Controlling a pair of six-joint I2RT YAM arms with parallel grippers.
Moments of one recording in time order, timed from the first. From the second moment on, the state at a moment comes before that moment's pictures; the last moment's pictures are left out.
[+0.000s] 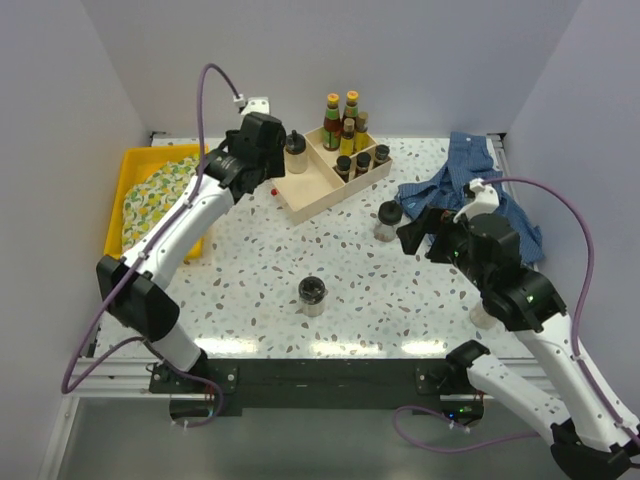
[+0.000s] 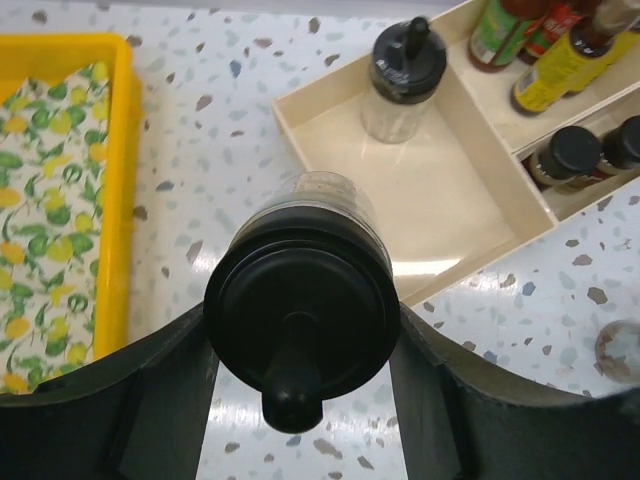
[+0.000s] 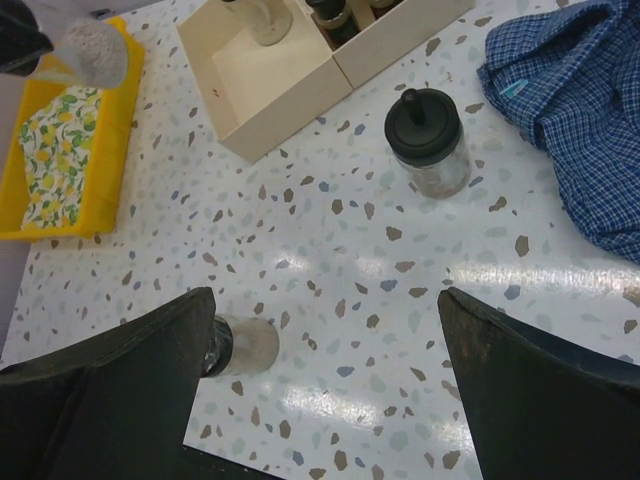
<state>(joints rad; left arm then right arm) -0.51 1.62 1.67 -0.74 -0.52 -0.39 0.52 0.74 1.03 -0.69 0.19 0.55</state>
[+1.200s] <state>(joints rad) -0.33 2.19 2.02 -0.56 -0.21 -0.15 0.52 0.75 0.99 -0.54 0.14 0.50</state>
